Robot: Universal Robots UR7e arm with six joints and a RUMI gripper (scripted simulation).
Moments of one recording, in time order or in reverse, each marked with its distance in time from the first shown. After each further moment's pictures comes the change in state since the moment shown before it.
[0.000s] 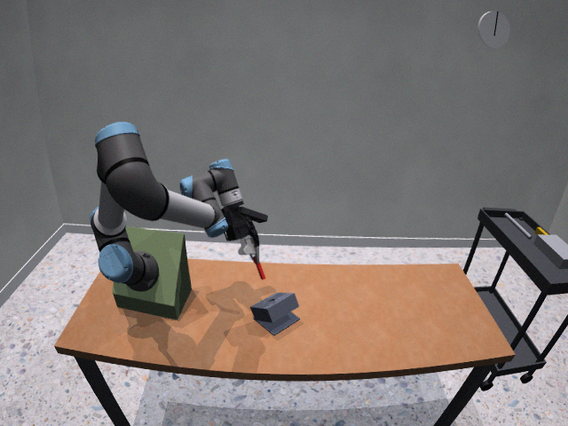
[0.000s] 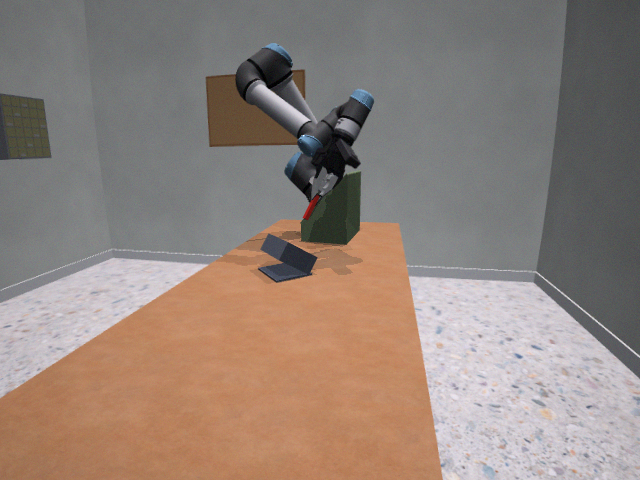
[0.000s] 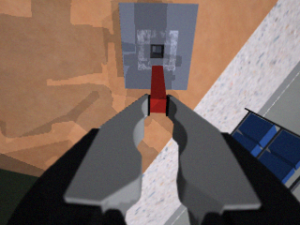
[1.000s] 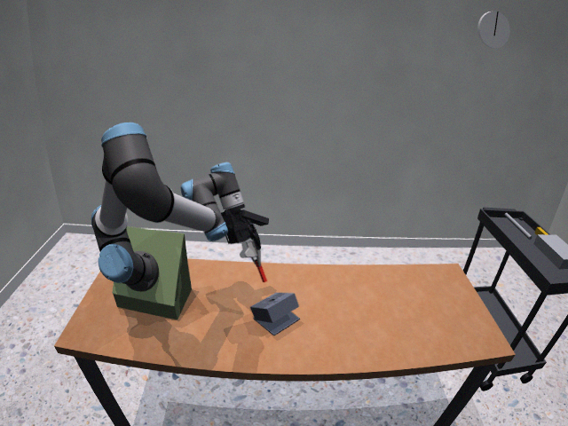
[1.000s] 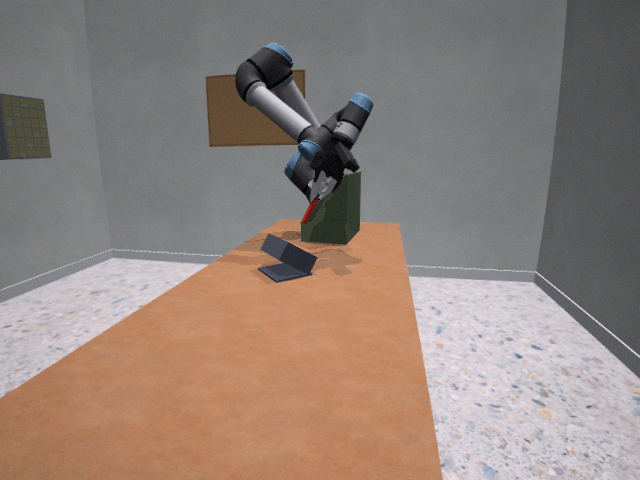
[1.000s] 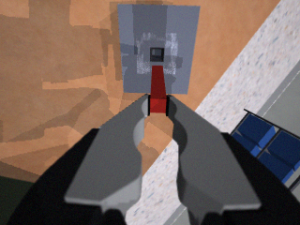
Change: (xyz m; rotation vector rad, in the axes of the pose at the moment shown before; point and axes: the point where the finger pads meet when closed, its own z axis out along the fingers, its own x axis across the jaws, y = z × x) arm -0.001 -0.002 0.012 0.001 0.005 -0.005
